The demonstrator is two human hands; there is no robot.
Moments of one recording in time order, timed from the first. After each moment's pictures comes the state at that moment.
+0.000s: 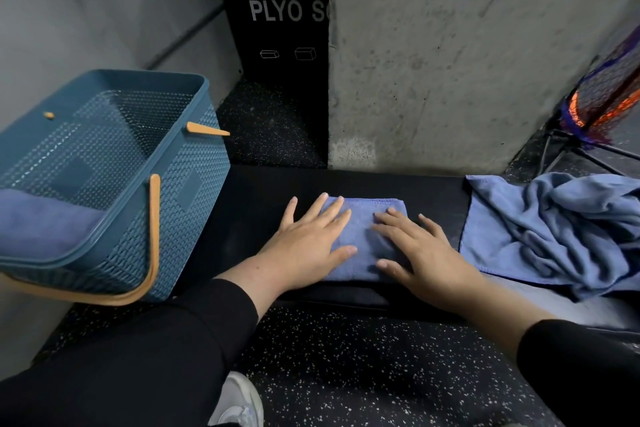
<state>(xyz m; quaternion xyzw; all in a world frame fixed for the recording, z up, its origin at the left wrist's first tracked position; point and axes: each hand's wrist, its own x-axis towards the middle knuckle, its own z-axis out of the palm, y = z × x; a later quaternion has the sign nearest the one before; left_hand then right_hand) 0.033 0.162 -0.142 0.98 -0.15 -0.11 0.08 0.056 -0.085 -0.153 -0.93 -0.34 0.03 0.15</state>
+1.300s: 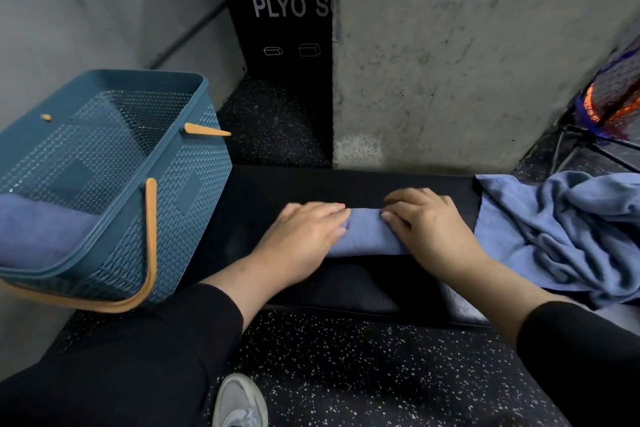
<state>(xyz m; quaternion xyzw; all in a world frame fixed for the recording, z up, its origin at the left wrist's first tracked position) 0.039 0.170 -0.130 0.98 -0.15 0.02 0.15 0.090 -0.063 -0.138 -0.94 -0.28 -0.10 0.16</state>
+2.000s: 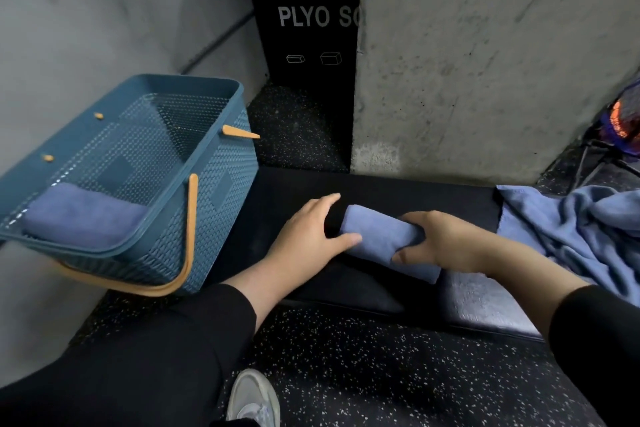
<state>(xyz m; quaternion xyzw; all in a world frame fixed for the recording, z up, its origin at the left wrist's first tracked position) 0.021 0.179 -0.121 0.94 0.05 -0.01 0.35 0.090 -0.053 -0.097 -0.92 -0.21 0.24 0.23</state>
